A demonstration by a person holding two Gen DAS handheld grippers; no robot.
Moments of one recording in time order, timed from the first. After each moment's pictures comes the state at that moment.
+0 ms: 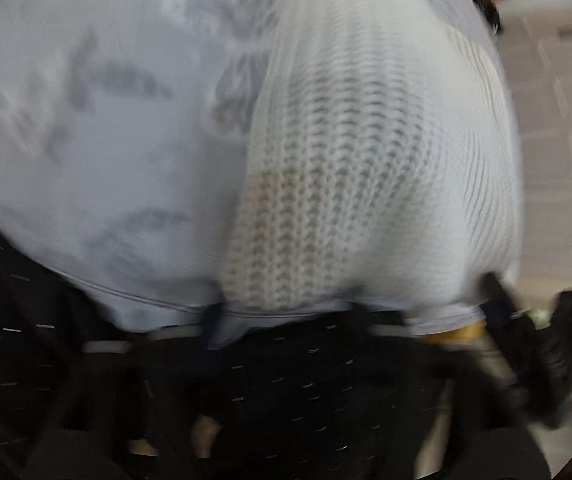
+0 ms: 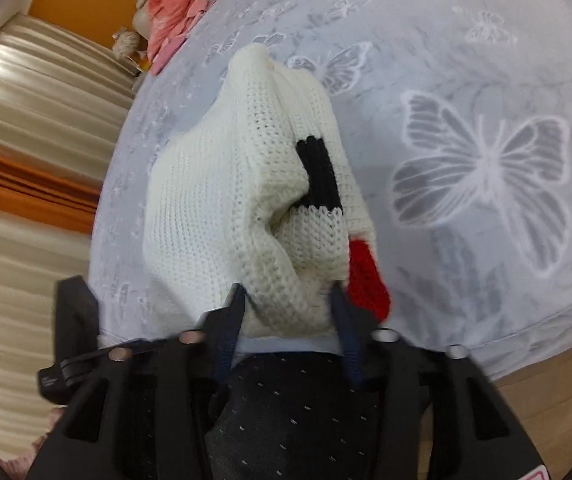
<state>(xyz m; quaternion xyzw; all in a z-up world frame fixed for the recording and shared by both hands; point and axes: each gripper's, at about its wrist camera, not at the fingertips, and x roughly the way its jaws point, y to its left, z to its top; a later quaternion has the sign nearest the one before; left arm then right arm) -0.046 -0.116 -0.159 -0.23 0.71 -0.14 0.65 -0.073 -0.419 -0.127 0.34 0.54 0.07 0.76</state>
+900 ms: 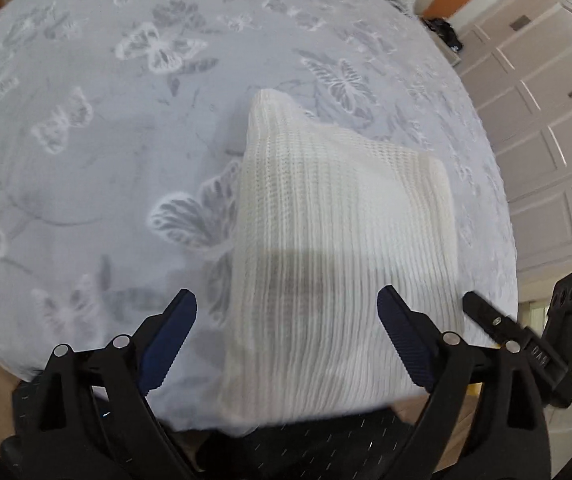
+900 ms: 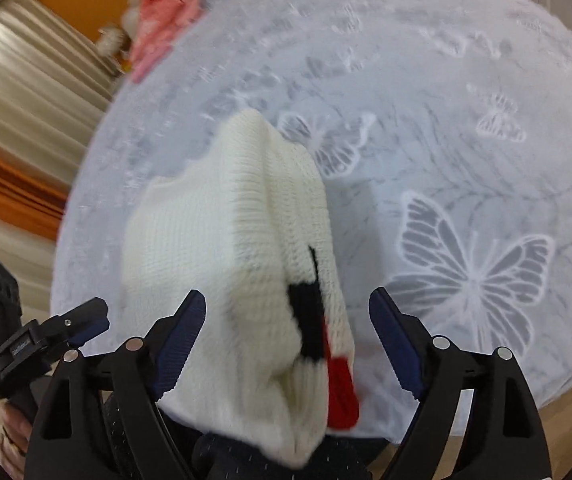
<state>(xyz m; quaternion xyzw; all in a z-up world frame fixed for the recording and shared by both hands) 0.027 -0.117 -0.090 -0.15 0.61 -0.15 0.76 0.002 -0.431 -0.112 0.27 0.56 0.01 0.79</state>
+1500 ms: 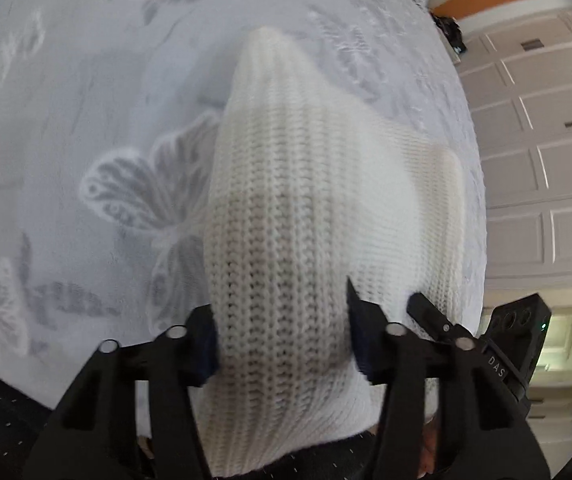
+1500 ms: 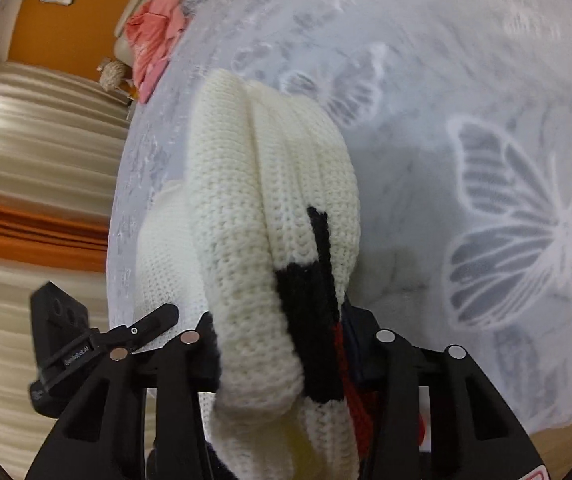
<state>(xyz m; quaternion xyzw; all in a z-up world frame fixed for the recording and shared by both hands) 0.030 -0.120 -0.118 -0.22 0.64 -0.19 0.71 -0.011 -0.426 -0.139 0.39 0.53 0.05 0.75</state>
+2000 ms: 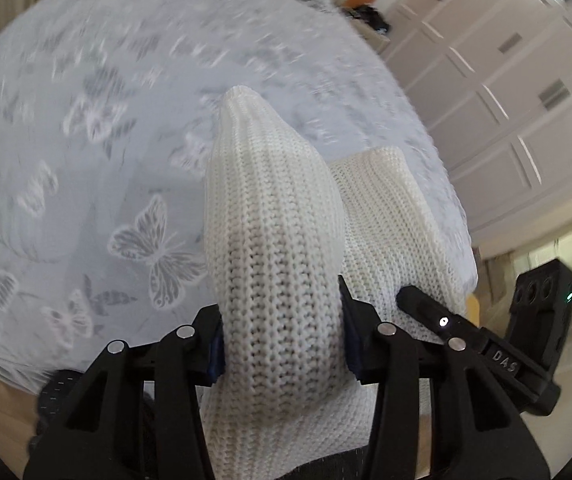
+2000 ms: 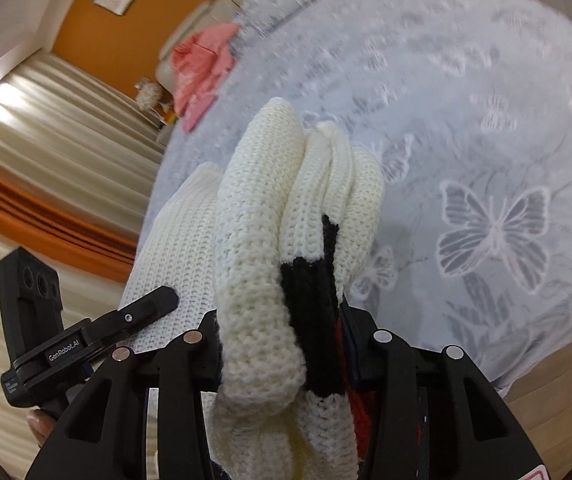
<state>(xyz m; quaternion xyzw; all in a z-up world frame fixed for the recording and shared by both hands) -0.022 -0.152 0.040 -0.08 0.56 -0.27 0.78 -0.097 -0.405 0.015 0.35 0.45 0.05 0.82</state>
